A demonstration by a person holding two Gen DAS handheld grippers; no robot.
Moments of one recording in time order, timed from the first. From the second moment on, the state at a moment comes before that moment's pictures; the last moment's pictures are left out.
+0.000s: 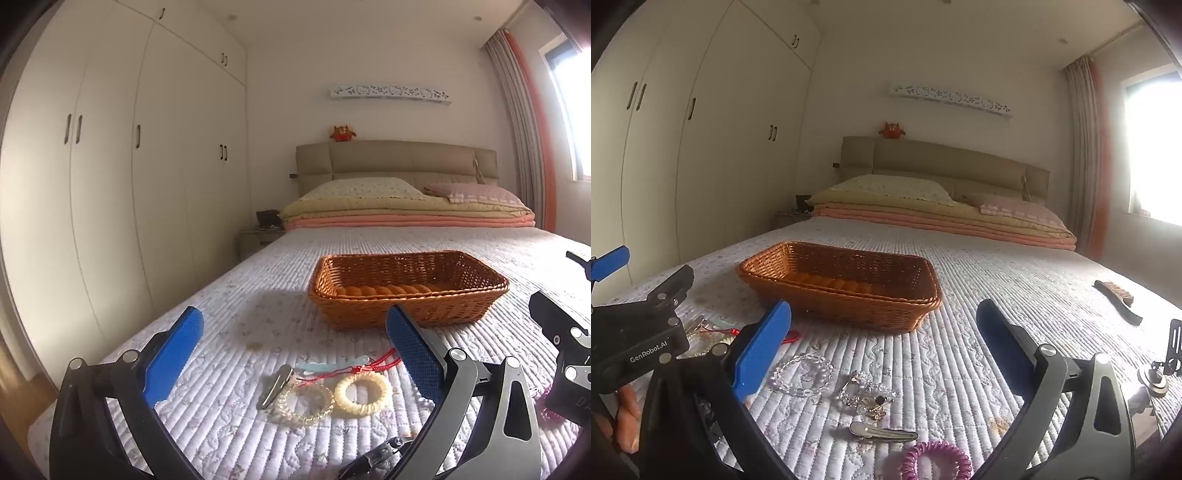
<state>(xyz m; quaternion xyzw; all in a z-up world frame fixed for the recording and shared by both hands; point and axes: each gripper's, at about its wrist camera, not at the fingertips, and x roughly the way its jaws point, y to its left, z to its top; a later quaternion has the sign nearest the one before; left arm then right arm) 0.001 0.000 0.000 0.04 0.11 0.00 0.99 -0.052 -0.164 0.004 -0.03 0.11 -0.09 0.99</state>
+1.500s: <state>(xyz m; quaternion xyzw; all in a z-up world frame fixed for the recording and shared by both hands) 0.006 -0.001 -0.008 0.04 0.11 -0.01 0.99 -0.040 -0.172 -0.002 -0.02 0.15 -0.09 0.98</state>
